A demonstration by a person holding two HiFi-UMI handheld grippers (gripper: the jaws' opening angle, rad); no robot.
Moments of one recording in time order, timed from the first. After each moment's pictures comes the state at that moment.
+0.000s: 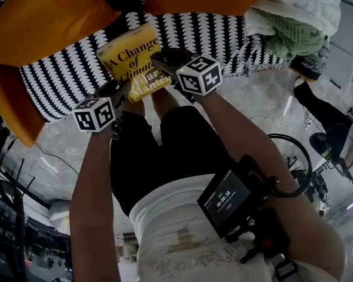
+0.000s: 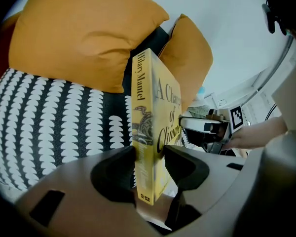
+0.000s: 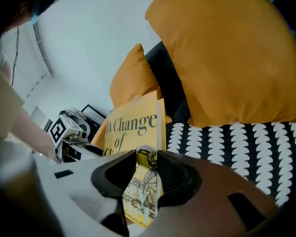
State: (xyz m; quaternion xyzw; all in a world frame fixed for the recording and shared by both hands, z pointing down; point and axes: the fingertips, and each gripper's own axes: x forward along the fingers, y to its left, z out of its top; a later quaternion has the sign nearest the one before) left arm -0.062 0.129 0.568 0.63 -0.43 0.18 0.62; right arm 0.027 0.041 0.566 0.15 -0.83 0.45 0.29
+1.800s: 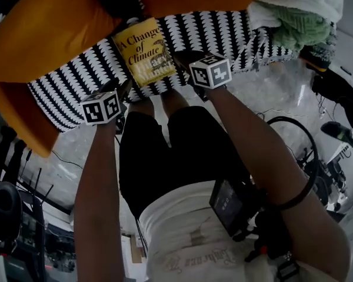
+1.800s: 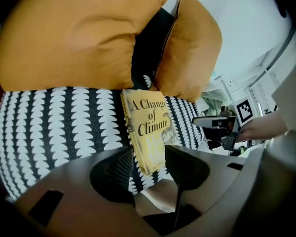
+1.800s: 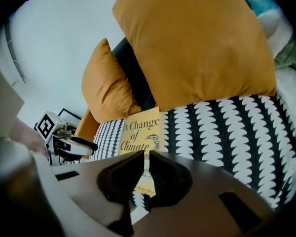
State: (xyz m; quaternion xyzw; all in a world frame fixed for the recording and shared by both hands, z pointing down) left arm -0.110 0.138 0.617 0.62 -0.41 0.29 0.60; right arm 0.065 0.058 0.631 0.25 -0.76 0.49 0.34
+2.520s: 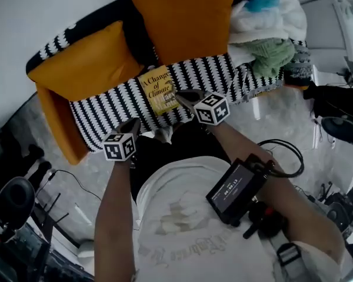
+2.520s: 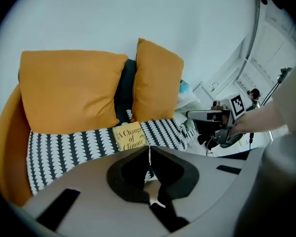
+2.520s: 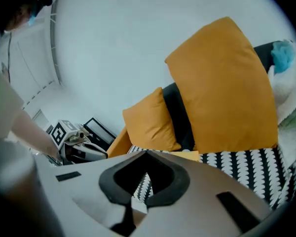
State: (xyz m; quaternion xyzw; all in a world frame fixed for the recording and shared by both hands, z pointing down) left arm -0.097 0.140 0.415 0.70 -0.45 0.27 0.48; right arm 0.047 0.049 0.411 0.20 -0.87 0.41 0.21
